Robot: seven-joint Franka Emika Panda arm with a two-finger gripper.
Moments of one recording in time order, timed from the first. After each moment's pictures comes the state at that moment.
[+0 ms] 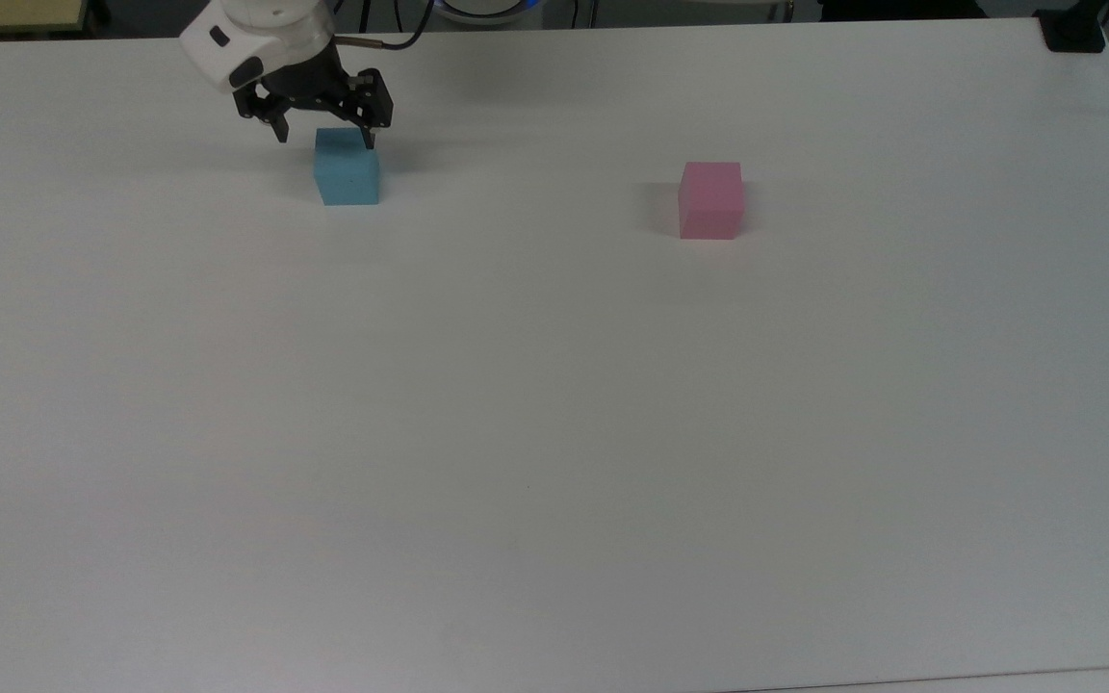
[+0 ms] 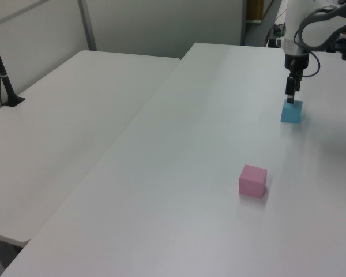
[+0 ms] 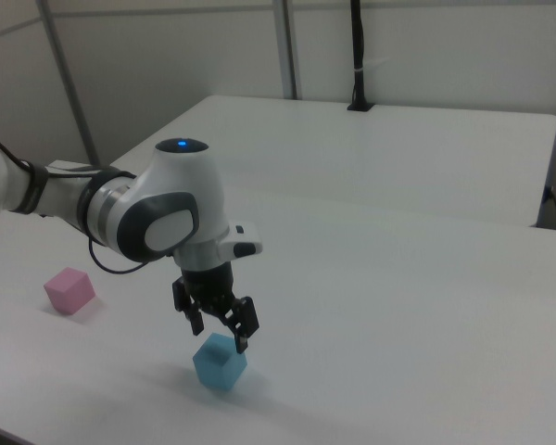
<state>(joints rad) -0.16 -0.08 -0.10 -2.32 -0.06 2.19 -0.19</state>
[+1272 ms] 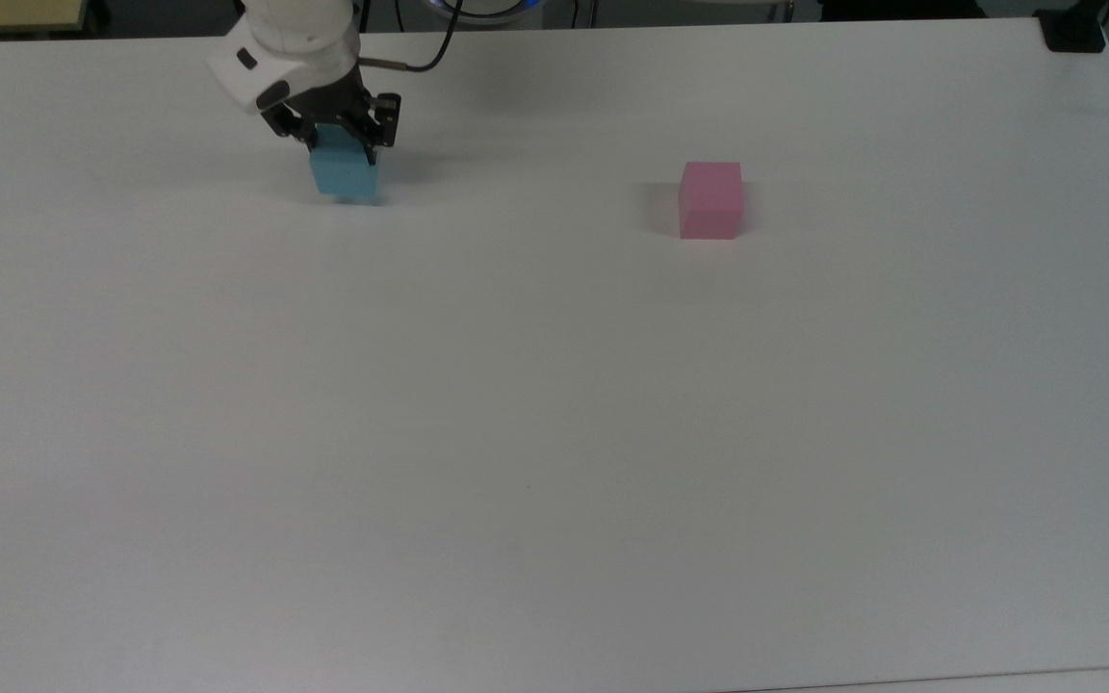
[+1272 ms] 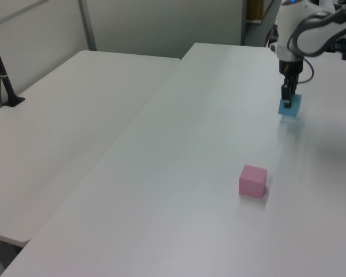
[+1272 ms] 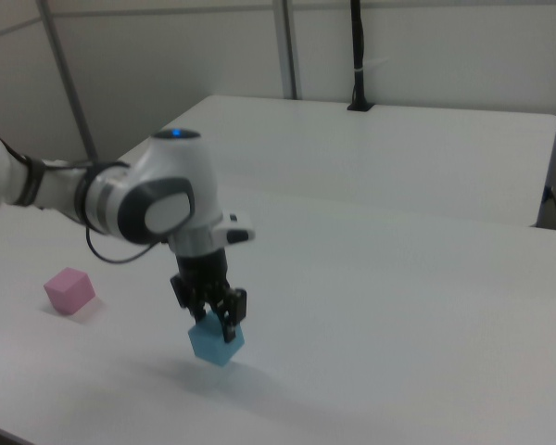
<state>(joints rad) -0.14 -0.05 -0.07 -2.26 -0.09 2.14 -0.11</state>
